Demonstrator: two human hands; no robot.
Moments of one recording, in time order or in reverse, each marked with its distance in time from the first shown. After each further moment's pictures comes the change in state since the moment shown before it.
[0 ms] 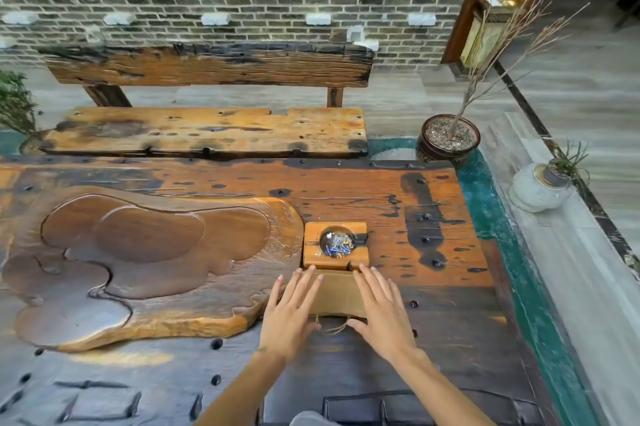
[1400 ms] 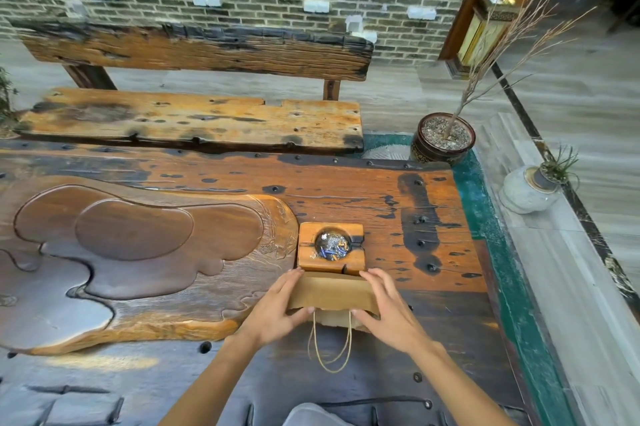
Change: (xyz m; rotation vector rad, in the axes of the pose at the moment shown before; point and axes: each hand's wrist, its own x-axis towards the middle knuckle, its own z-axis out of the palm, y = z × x) left_hand 0.028 -0.043 0.004 -0.713 -0.165 -0.114; right_hand 0.027 0.046 0.008 0.380 -0.147 0.033
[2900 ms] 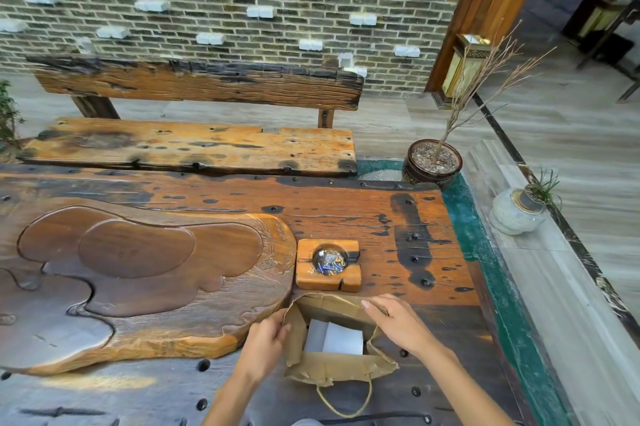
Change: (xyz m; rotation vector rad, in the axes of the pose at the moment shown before) left_hand -0.057 0.041 -0.010 -0.164 0.154 -0.240; right_hand -0.020 -0.024 -0.036 0.098 -0.040 0.173
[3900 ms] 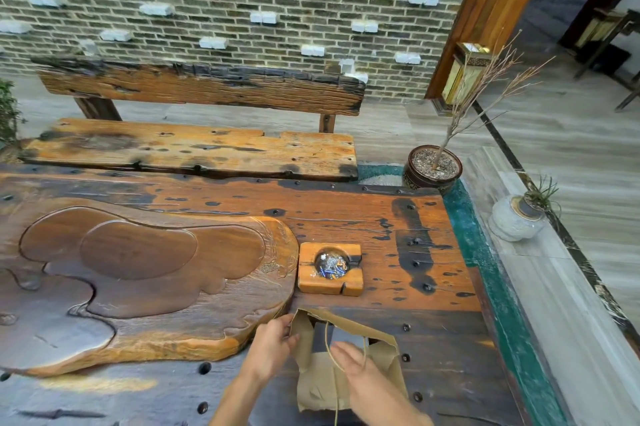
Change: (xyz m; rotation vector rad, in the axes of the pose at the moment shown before) left_hand 0.002 0.005 0.000 -0.207 -0.101 -0.037; right_hand -0.061 -0.055 0.065 -0.237 -0.211 -0.137
